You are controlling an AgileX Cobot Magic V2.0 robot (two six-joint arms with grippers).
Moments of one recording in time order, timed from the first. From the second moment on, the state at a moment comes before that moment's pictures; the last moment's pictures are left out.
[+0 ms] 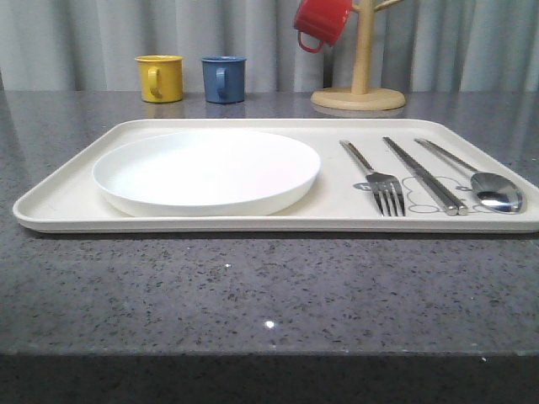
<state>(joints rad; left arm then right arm) -0.74 0.68 -1.00 0.00 1.01 0.11 0.19 0.66 -1.08 0.13 1.14 -0.02</state>
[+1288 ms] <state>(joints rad) -0.74 0.68 -1.00 0.00 1.01 0.11 0.19 0.36 -0.90 0.08 1.16 -0.02</state>
